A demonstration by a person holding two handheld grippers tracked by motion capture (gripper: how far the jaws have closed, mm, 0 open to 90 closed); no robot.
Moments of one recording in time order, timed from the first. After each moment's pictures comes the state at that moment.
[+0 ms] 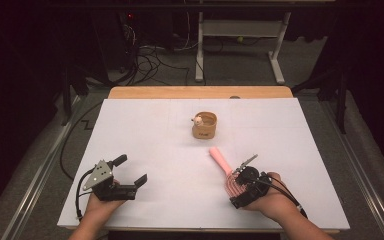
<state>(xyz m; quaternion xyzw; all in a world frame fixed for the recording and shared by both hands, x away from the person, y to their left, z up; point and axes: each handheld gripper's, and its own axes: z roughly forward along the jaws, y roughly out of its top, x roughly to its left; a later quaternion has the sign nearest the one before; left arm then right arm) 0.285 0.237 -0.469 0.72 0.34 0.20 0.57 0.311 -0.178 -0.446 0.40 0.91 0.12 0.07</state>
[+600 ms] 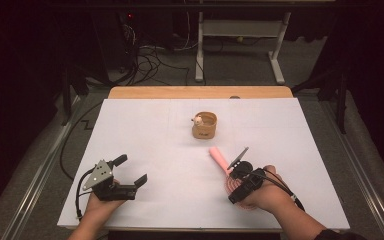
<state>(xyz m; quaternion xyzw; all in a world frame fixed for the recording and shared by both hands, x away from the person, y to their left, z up) 0.286 0.237 -0.469 0.72 0.34 0.20 0.57 0.327 -0.163 -0.441 0.41 0.91 0.06 0.04</state>
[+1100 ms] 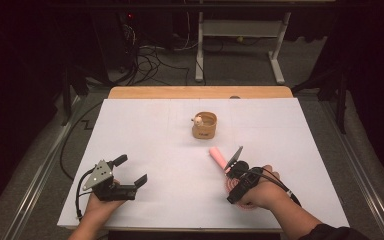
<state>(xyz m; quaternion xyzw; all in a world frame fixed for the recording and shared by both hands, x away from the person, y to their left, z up) 0.285 0.237 -0.469 0.72 0.34 0.20 0.57 0.335 -0.157 -0.446 0.40 0.92 0.02 0.03</state>
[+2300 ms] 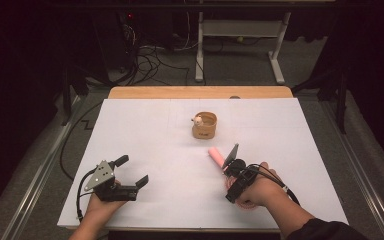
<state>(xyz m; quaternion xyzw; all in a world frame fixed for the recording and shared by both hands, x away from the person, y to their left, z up) 0.285 0.234 -0.470 0.73 0.33 0.20 0.57 0.342 -0.149 -0.445 0.41 0.91 -0.01 0.01</state>
